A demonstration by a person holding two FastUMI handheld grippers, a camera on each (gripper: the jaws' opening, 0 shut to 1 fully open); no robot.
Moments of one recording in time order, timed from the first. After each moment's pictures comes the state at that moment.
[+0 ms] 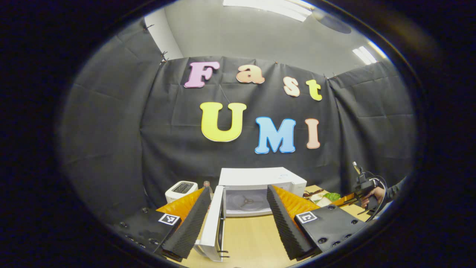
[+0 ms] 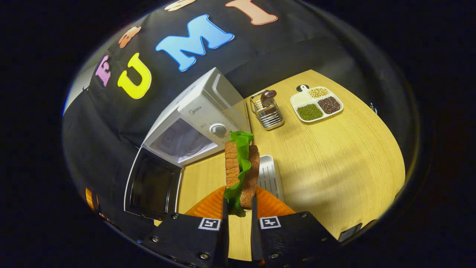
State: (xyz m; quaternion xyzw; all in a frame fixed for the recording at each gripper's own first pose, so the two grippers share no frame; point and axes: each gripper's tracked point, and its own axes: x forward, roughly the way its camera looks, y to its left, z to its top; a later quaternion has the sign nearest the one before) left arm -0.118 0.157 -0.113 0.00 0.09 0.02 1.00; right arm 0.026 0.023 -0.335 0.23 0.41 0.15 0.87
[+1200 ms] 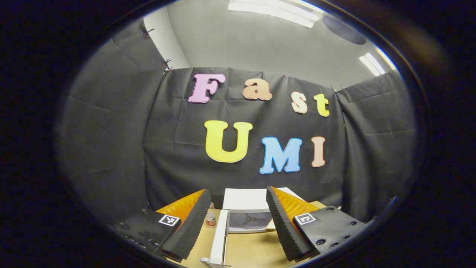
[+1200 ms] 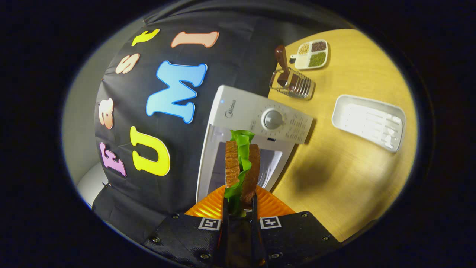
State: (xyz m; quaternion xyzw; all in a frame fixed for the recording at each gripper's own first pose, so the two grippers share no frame) left arm -0.075 0.175 -0.018 0.00 0.07 0.03 1.00; right arm 0.100 0.224 -0.338 0.59 0.26 0.07 0.76
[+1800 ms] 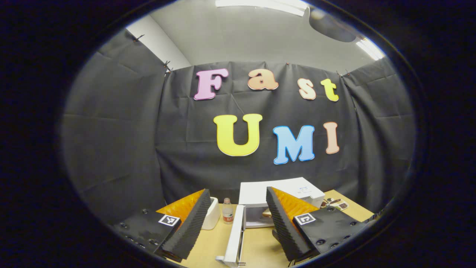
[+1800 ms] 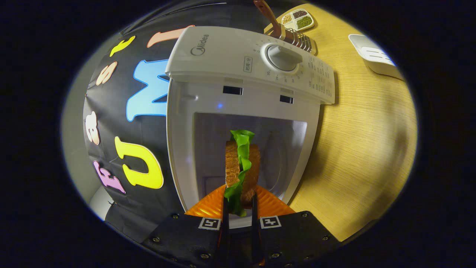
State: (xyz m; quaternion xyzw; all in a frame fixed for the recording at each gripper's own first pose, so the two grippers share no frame) left arm -0.071 0.194 -0.023 0.05 0.11 0.08 0.99; right arm 0.200 0.296 -0.376 0.64 0.23 0.03 0.73
